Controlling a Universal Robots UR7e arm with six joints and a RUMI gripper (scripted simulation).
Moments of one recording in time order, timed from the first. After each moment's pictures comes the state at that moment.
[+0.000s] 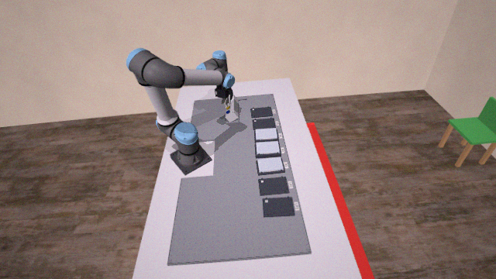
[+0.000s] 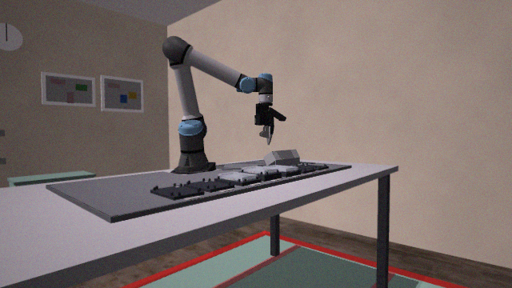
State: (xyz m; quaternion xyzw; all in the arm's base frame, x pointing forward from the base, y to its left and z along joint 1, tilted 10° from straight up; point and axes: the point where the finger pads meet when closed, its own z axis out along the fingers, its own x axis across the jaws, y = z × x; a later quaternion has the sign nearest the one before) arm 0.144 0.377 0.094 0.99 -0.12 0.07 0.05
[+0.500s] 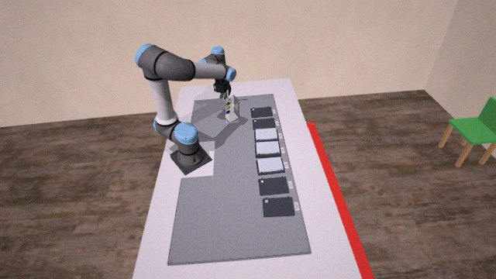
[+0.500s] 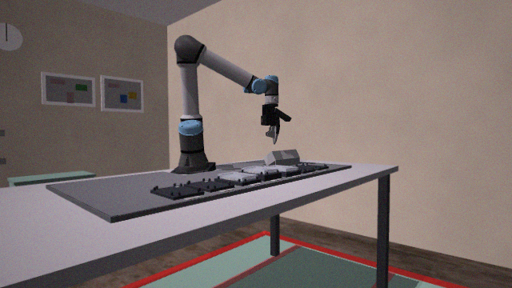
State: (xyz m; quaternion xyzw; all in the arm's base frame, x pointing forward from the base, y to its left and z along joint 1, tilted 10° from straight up) arm 0.121 0.437 0.083 0.99 -0.12 0.07 0.05
